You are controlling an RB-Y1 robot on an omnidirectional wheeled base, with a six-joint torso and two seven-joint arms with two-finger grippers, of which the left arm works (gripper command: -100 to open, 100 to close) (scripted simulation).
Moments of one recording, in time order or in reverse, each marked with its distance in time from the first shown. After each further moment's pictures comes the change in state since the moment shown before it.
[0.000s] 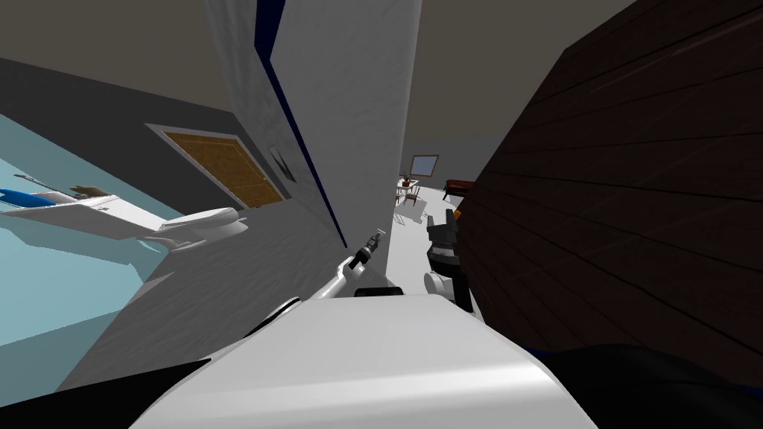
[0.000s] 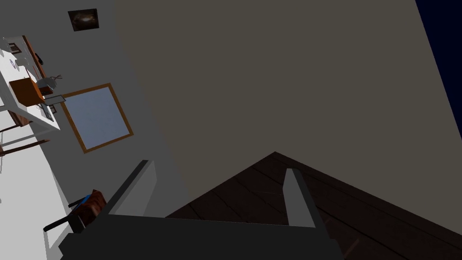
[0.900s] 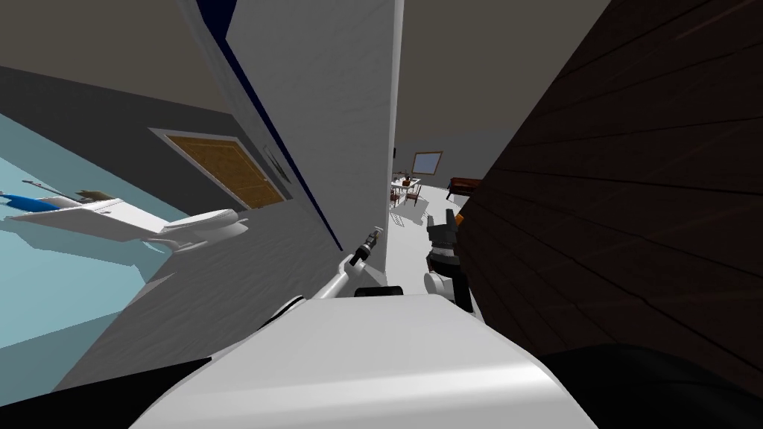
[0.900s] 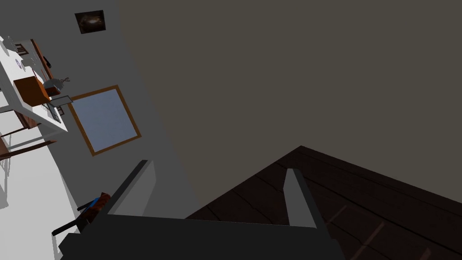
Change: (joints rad) arm -0.019 -0.063 0.105 0.056 -0.011 0.004 -0.061
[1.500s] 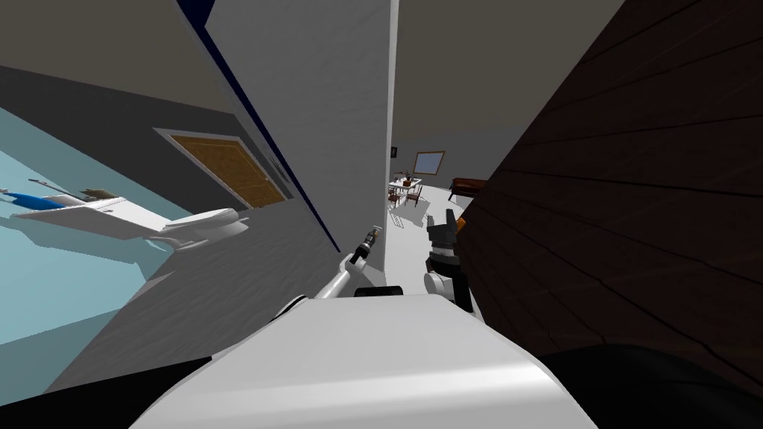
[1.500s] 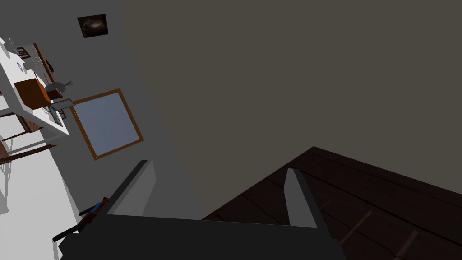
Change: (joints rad) arm -0.012 -0.044 0.076 0.039 -0.008 0.002 -0.047
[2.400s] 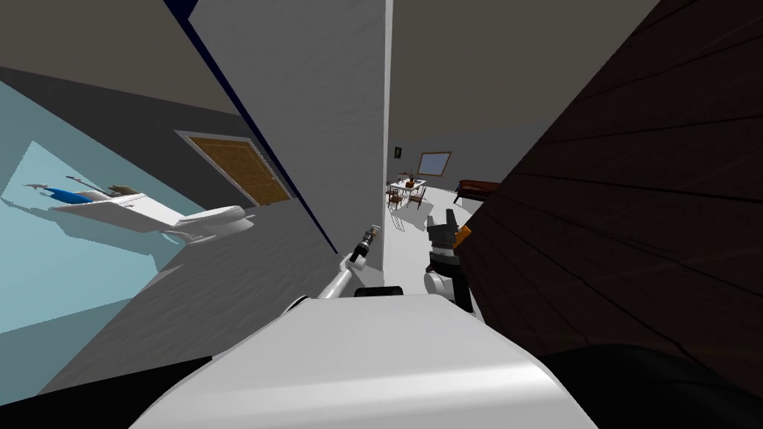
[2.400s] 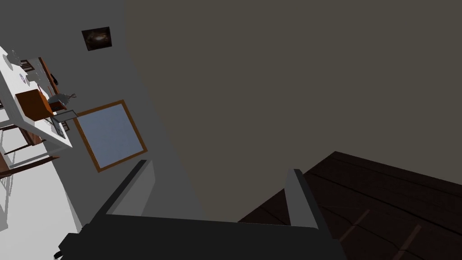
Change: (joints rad) arm -0.007 -0.060 0.119 0.042 -0.011 0.007 -0.065
